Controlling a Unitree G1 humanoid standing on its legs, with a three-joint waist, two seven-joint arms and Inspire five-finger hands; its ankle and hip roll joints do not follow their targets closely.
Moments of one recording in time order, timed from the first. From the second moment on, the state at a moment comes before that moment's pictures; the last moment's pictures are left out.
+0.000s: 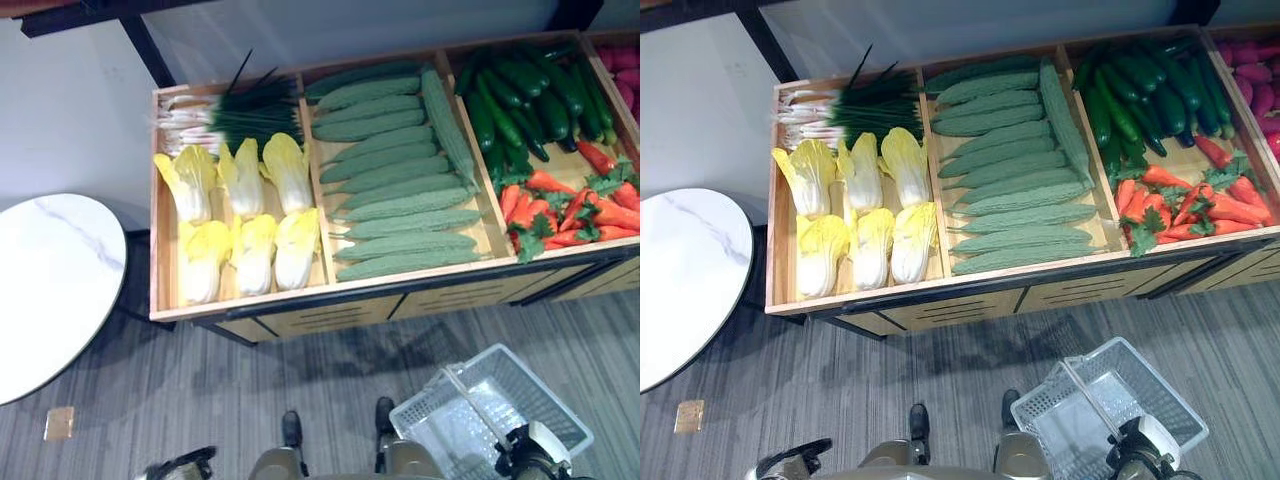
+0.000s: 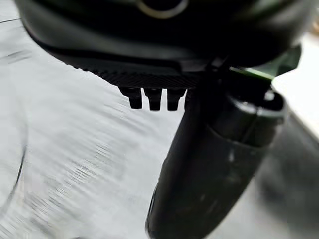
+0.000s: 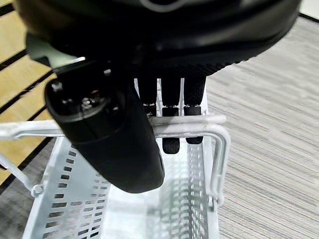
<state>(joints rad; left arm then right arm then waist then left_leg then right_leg) -0.10 0.25 0.41 1.42 -0.47 -0.07 0.55 -0.02 -0.41 0.15 1.34 -0.30 0.00 -0.42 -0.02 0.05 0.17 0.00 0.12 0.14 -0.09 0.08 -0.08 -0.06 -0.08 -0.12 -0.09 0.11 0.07</state>
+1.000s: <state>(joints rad) -0.09 0.37 0.08 0.47 -0.06 -0.13 0.87 0.01 -0.39 0.17 1.30 -0.32 -0.04 -0.41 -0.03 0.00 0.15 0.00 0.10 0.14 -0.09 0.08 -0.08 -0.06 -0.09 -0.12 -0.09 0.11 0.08</state>
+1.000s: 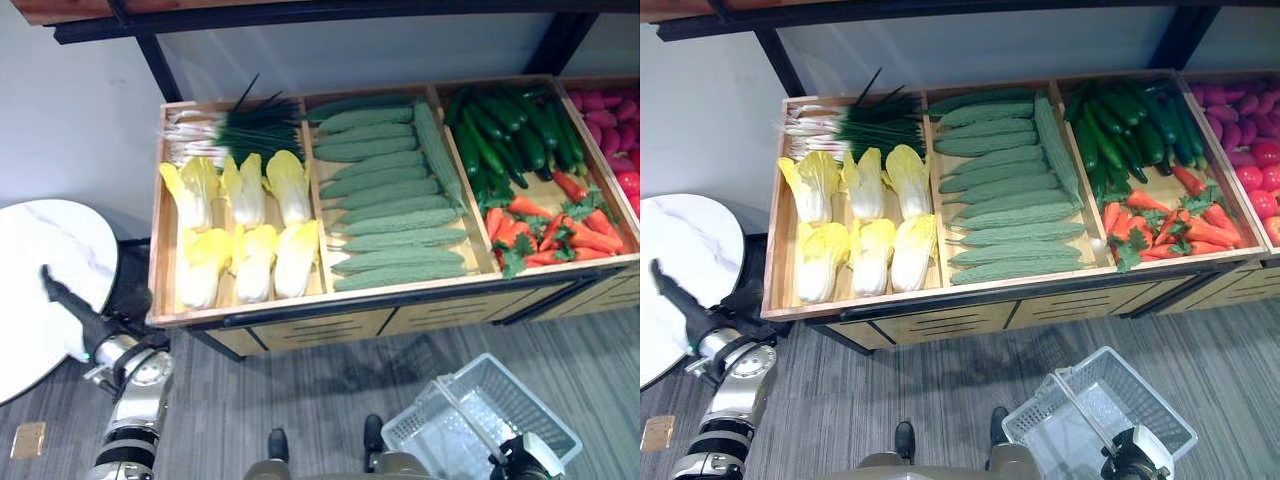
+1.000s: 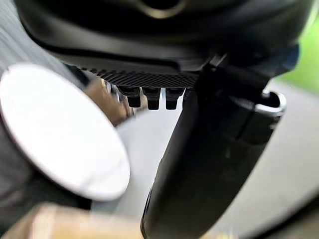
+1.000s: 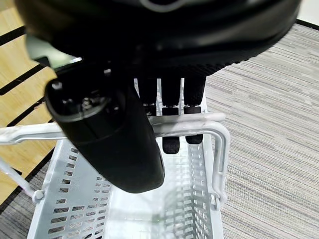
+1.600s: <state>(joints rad) -0.08 0.35 -0.02 0.45 -0.03 -0.13 0.67 -0.03 -0.39 0.17 1.27 -0.32 -0.04 -0.41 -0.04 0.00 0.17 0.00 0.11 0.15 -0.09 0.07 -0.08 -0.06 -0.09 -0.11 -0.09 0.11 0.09</state>
